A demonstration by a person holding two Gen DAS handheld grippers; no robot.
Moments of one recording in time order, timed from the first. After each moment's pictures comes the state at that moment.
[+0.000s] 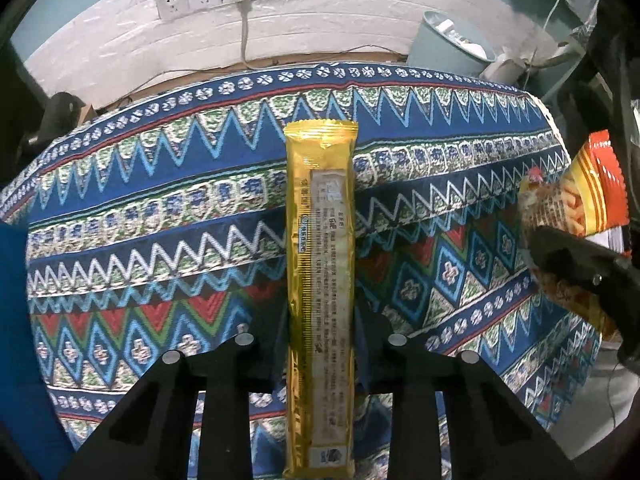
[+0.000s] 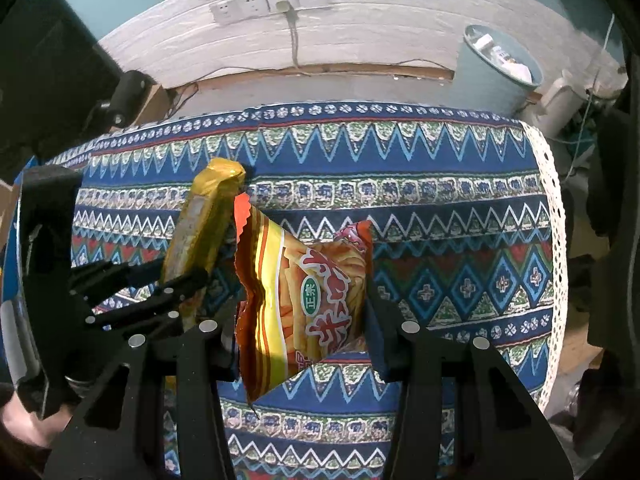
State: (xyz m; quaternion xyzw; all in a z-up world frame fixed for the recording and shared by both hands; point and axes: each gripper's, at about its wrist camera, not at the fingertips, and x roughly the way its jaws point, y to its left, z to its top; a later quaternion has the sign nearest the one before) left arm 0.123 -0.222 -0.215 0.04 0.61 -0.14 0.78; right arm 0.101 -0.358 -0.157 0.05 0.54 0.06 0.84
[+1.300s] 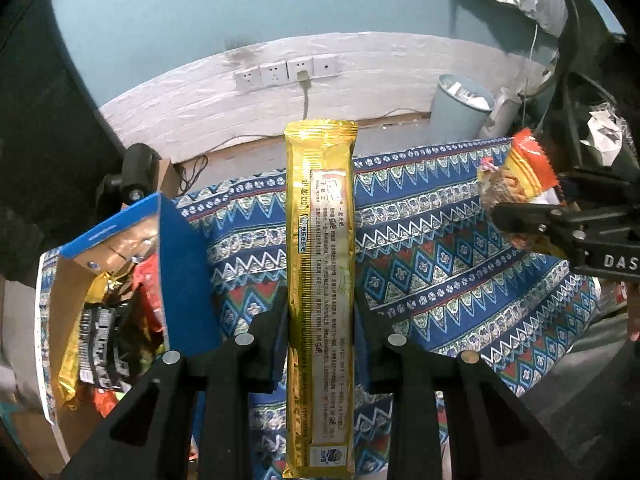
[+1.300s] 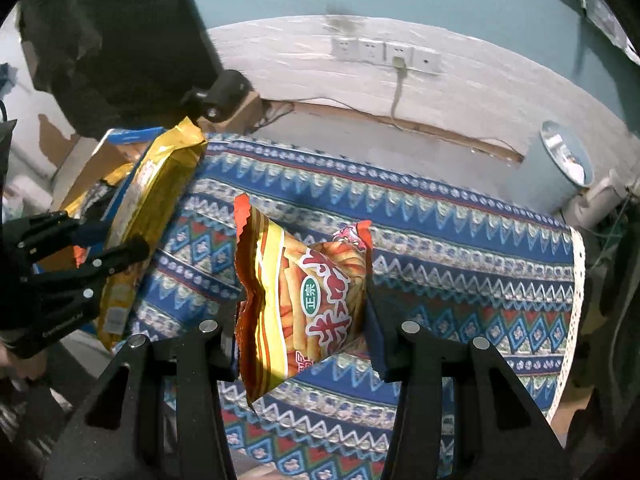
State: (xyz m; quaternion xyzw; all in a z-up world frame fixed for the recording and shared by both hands) left arm 0.055 -0.075 -0.062 0.09 0.51 -0.12 0.85; right arm 0.062 -0.245 -0.078 -0.02 0.48 0.18 0.86
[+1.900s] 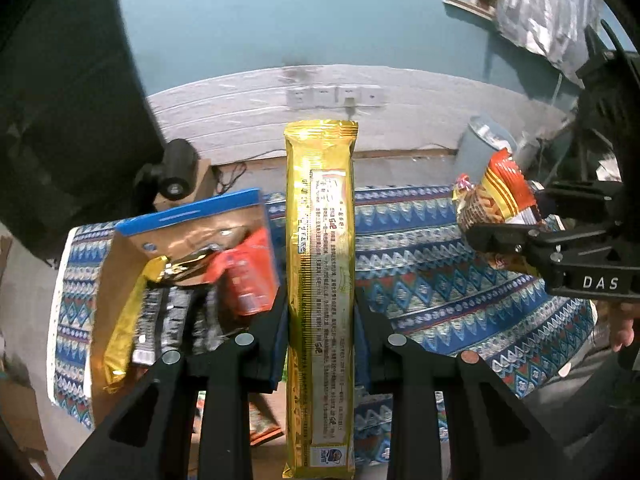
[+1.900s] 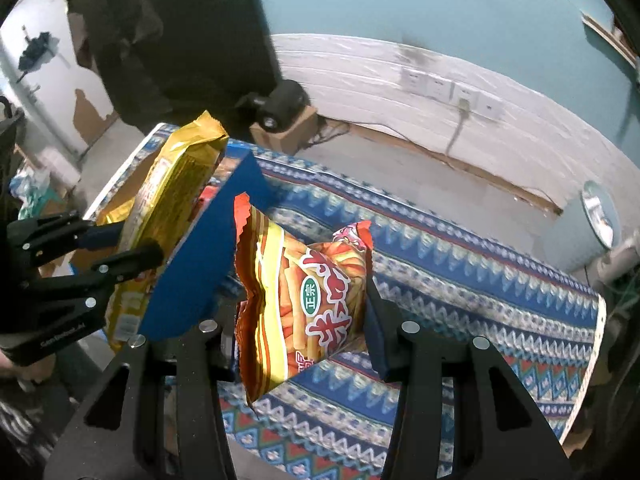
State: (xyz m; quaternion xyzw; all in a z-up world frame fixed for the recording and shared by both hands) left arm 0.038 0.021 -0.032 0.03 0.48 -0.07 0.88; right arm 0.067 -0.150 -0.052 -0.06 0.45 0.25 0.86
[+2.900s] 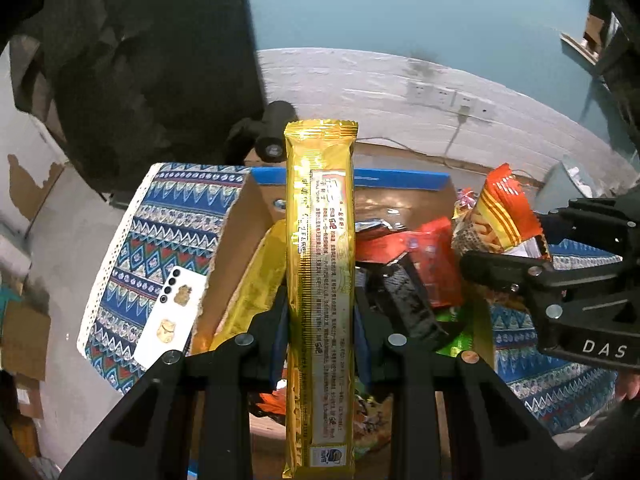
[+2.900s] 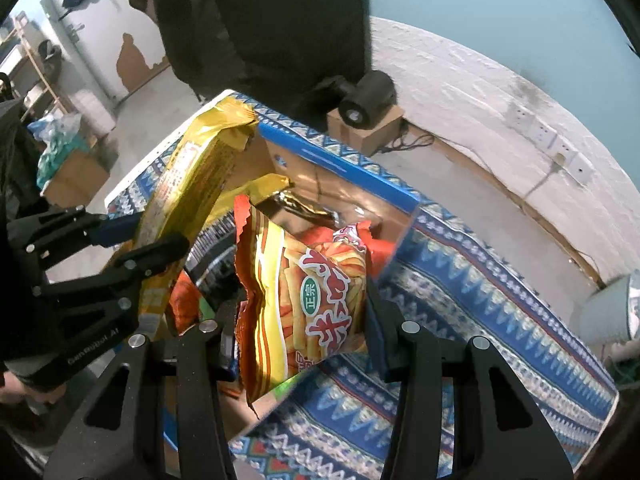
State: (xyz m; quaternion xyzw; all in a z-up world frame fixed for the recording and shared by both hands) left arm 0.049 0.156 -0.061 -0.02 0.49 0.07 0.87; right arm 0.105 0.031 -0.070 -0.13 0.46 0.33 0.81
